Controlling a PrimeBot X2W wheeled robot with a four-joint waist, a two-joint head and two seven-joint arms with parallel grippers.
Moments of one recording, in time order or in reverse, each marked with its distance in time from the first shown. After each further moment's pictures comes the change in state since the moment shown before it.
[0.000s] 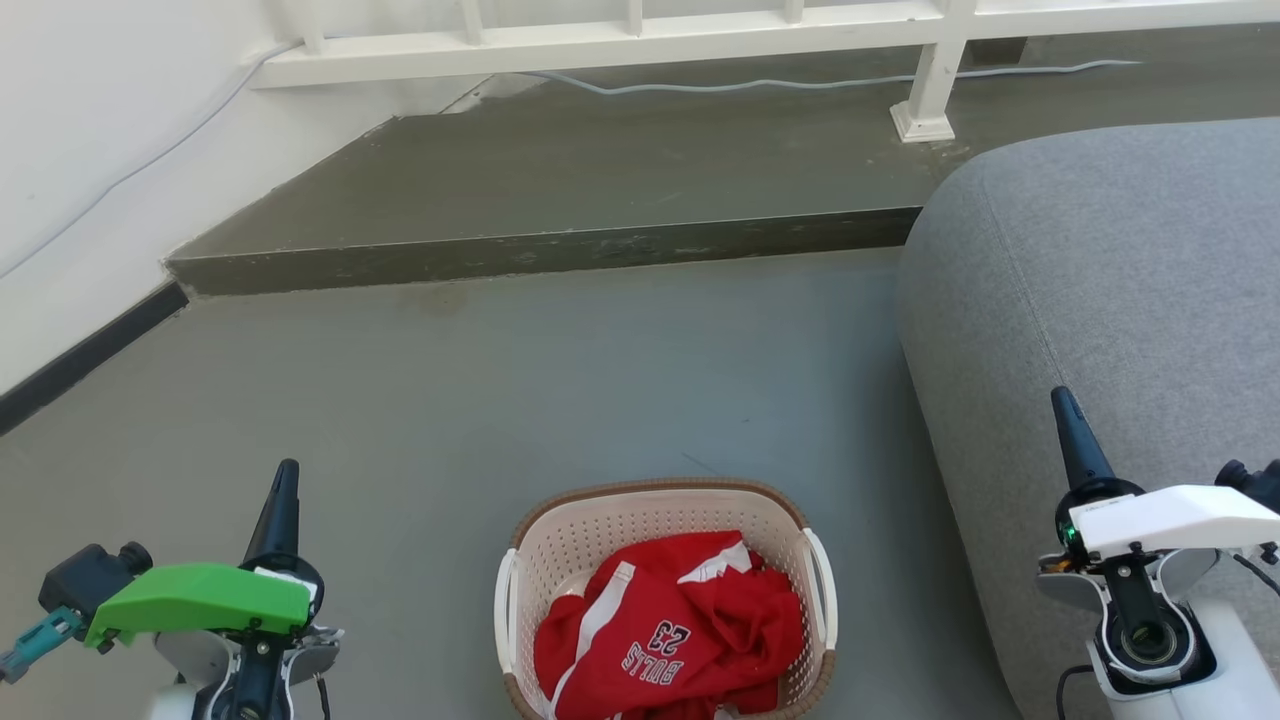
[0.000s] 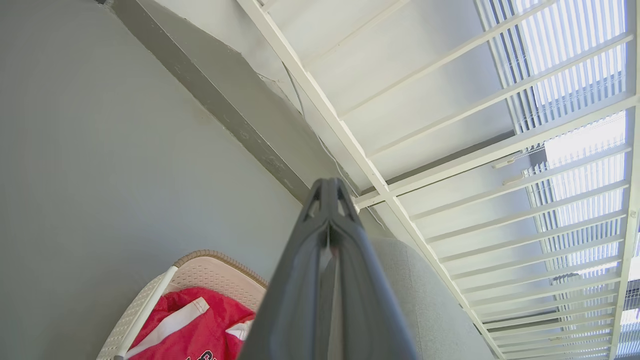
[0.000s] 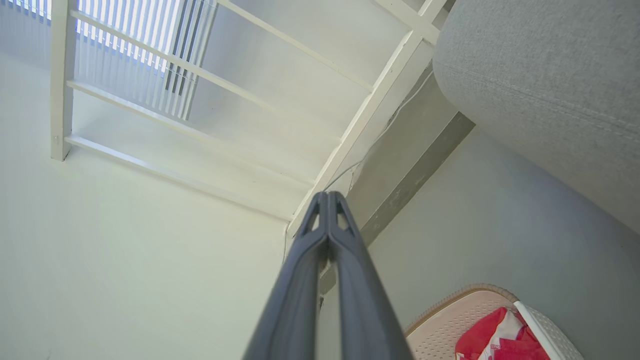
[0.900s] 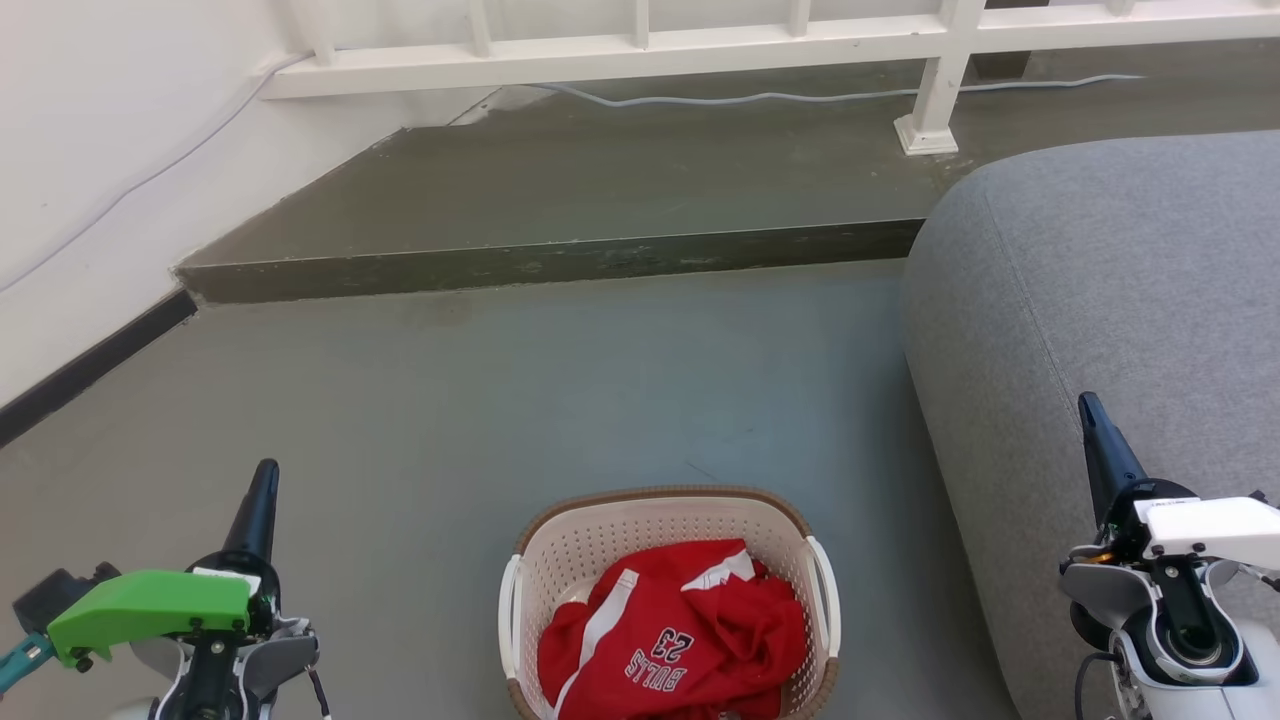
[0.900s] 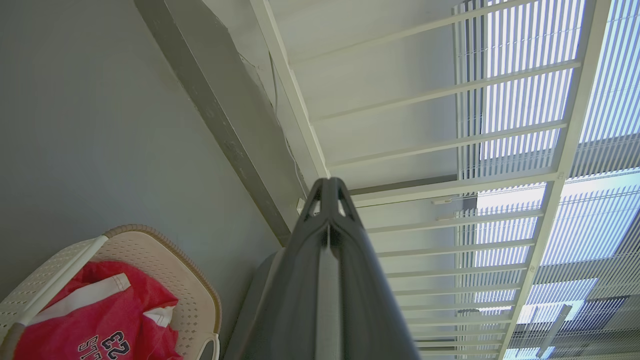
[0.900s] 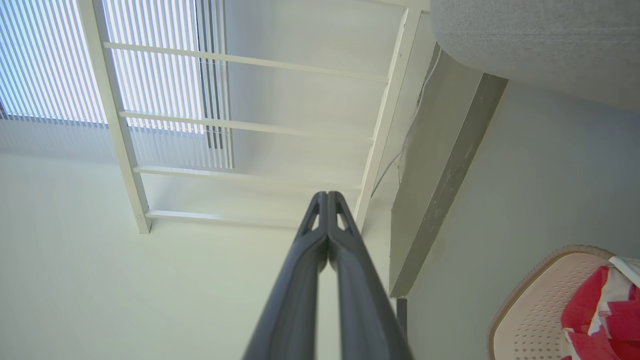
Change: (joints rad) left arm 0.001 -0.008 0.073 -0.004 -0.283 -0.008 0.092; right arm -0.001 0.022 -0.092 0.025 0.329 0.031 0.090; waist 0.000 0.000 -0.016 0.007
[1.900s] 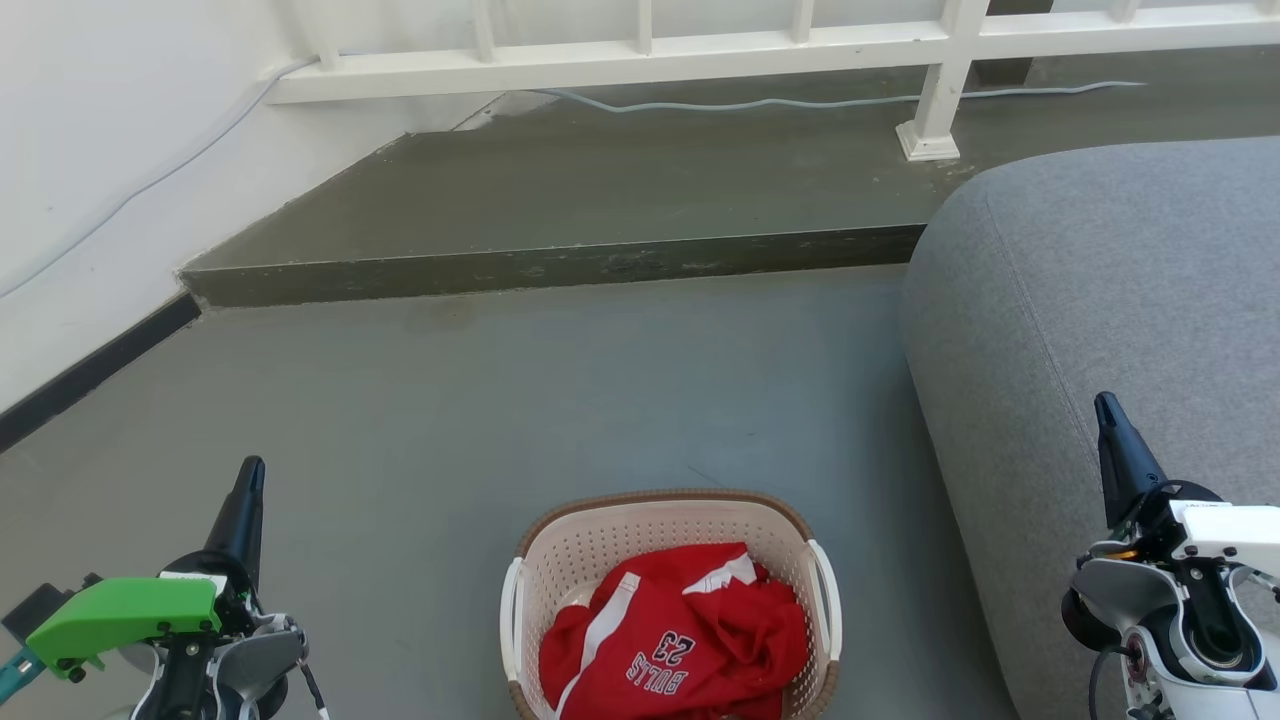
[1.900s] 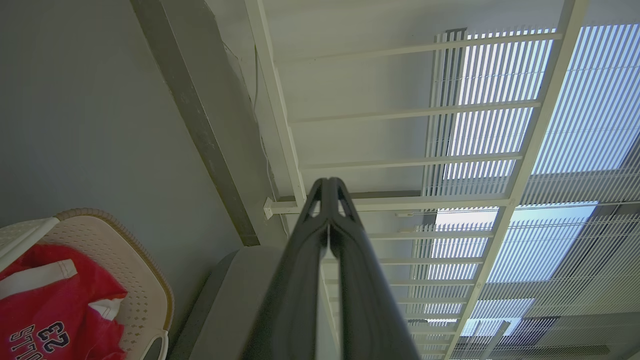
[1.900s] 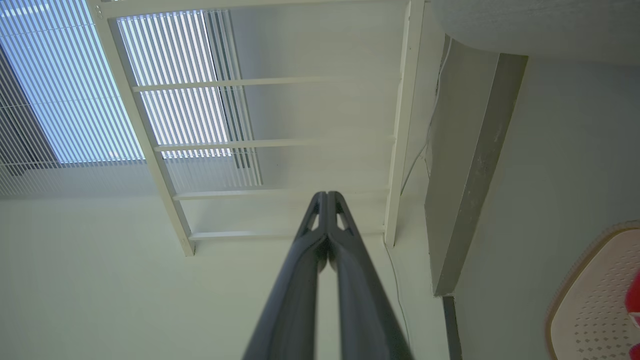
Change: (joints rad) left arm 0.001 -0.007 0.043 -0.002 -0.149 -0.008 0.044; right arm -0.001 0.007 -0.044 0.009 0.159 0.010 0.041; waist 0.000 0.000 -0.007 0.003
